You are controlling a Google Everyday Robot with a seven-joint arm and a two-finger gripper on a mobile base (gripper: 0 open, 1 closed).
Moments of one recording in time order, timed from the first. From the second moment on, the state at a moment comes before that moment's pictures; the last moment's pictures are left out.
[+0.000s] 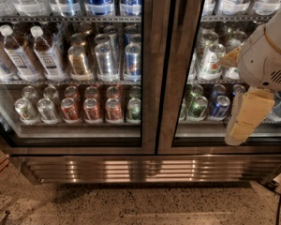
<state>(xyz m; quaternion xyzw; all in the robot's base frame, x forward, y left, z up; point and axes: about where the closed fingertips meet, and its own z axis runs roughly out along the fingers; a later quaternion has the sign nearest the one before) 0.425 -0.177 0.937 -0.64 0.75 0.01 0.17</state>
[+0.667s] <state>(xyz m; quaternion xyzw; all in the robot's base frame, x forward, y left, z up) 0.427 -0.160 0.931 -0.67 0.70 0.12 0.22</state>
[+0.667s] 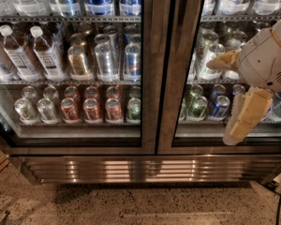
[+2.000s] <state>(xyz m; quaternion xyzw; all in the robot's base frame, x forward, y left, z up) 0.403 -0.082 0.937 -0.73 0.64 0.10 0.21</state>
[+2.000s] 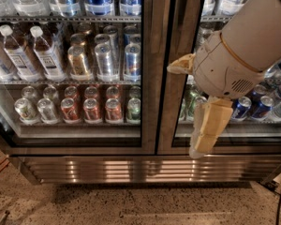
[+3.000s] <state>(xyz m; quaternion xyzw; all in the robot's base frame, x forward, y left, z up) 0.410 -0.098 0.918 -0.72 0.58 0.23 0.30</state>
